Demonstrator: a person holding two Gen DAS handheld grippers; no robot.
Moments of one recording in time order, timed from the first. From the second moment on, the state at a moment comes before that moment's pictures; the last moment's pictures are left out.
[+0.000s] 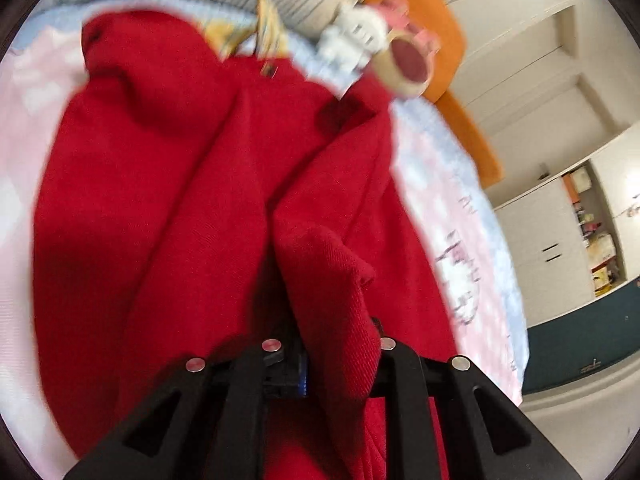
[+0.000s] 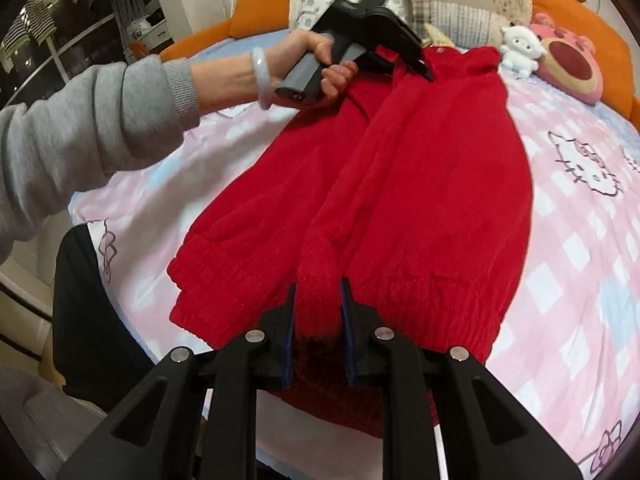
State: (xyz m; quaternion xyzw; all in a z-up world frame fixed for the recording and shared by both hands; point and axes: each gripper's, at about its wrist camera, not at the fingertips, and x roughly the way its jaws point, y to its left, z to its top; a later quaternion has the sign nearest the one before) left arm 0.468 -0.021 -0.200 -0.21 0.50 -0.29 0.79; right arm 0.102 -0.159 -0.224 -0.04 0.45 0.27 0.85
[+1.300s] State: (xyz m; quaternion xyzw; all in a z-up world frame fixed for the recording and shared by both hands) left arm 0.640 -0.181 -0.171 -0.03 0.52 -0.16 0.84; right arm 0.129 -0.209 -0.269 0.10 0.38 0.24 0.89
